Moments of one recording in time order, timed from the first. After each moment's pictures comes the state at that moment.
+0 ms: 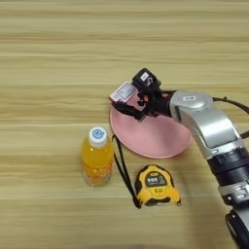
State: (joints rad) arm -0.46 -0.28 0.21 0.07 0.03 0.60 0.71
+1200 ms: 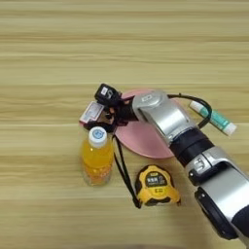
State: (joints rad) arm -0.68 -0.12 0.39 0.57 -0.05 0.40 0.85
